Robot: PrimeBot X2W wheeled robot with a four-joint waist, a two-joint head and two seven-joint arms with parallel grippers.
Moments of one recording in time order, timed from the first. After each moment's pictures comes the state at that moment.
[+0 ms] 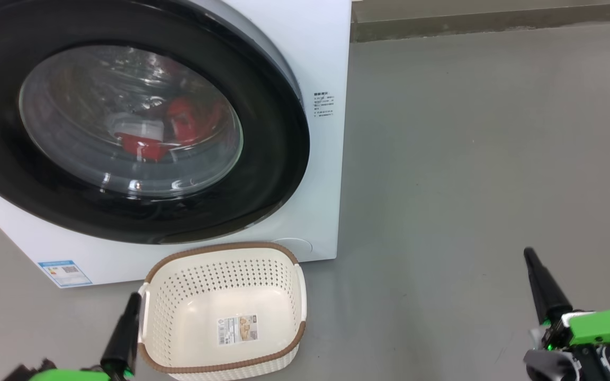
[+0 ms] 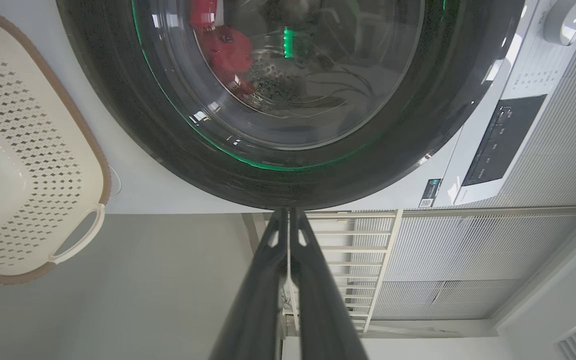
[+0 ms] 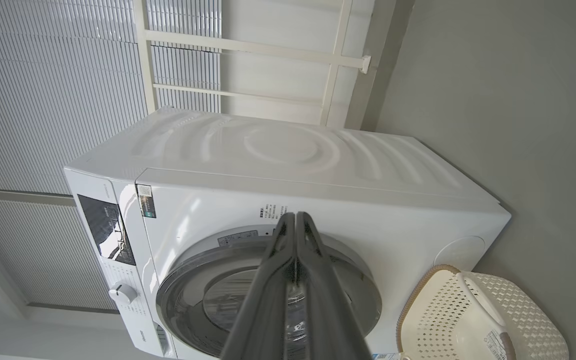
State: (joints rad) left arm -0.07 0.04 0.08 0.27 -1.62 -0.12 0.11; right arm -0.06 -0.04 -0.13 0.28 1.61 0.13 0.11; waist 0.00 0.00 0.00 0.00
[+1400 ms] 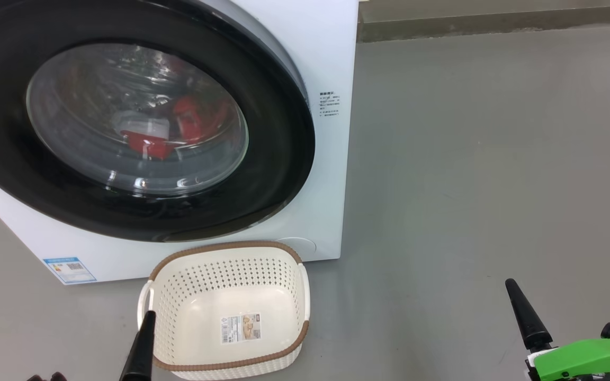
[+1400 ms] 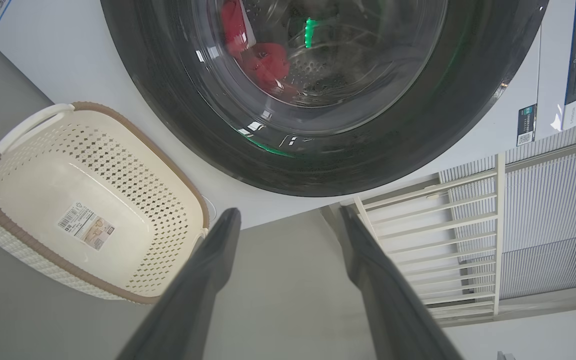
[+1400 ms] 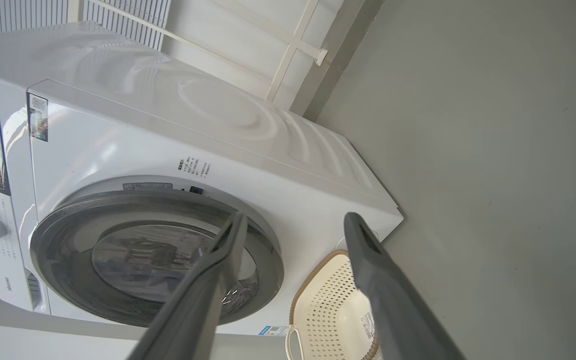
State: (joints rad) left arm 0.01 0.02 0.05 0.27 -1.22 -0.11 0.01; right arm 0.02 -0.07 -0.04 0.32 1.32 0.13 0.01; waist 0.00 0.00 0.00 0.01
